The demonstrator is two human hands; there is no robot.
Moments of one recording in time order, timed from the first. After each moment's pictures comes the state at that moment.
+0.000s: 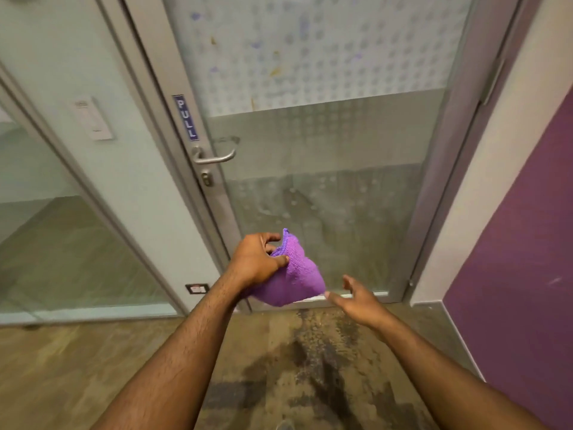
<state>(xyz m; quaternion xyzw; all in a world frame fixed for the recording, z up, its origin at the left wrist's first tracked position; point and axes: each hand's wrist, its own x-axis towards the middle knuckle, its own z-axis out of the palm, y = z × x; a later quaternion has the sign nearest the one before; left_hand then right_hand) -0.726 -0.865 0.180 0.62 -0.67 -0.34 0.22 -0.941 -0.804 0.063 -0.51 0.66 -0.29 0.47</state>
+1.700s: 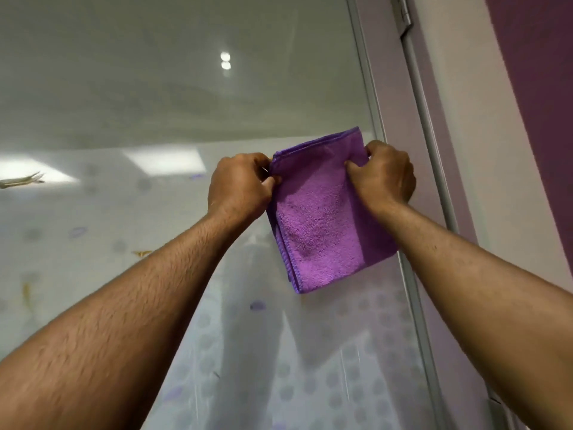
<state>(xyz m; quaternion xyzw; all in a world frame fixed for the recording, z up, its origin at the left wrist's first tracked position) -1.026 -1.250 0.667 0.30 -0.72 0.15 0.61 -1.228 -1.217 0.657 -0.38 0.55 -0.66 -0.33</state>
